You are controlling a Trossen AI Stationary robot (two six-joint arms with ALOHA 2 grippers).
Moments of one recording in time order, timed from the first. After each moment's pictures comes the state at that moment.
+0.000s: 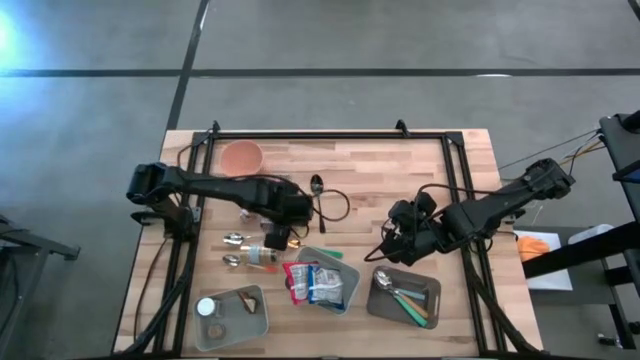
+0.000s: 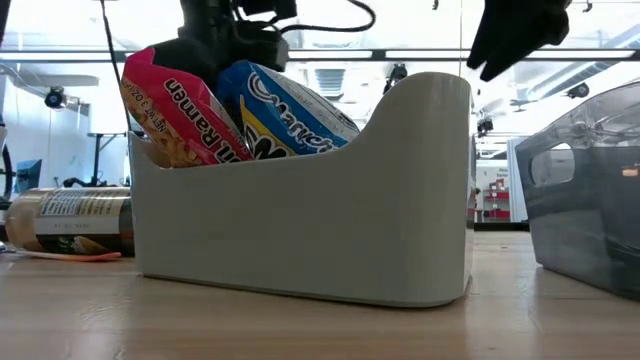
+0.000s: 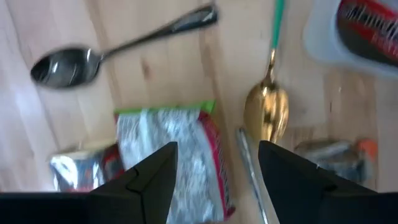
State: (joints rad) left arm -0.03 1.70 1.32 -1.01 -0.13 0.18; right arm 0.43 1.36 1.18 -1.08 0.62 1.04
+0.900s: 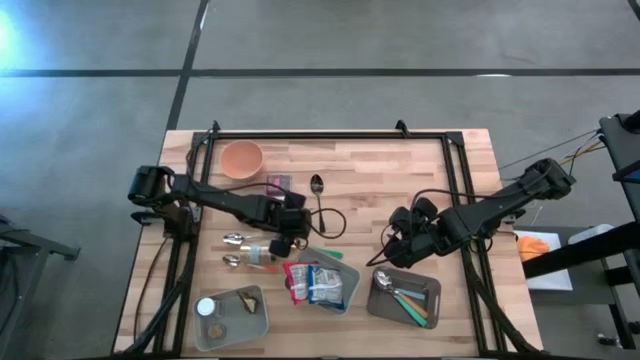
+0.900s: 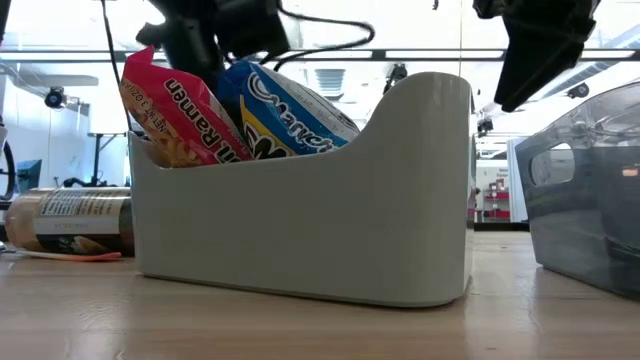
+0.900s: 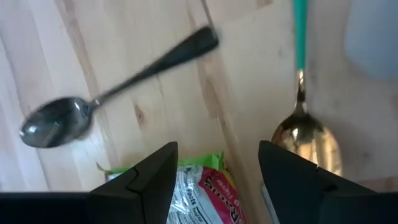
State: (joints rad) left arm -0.08 1.71 1.03 -0.54 -0.23 0.32; right arm 0.44 1.35 1.08 -1.06 0.52 1.01
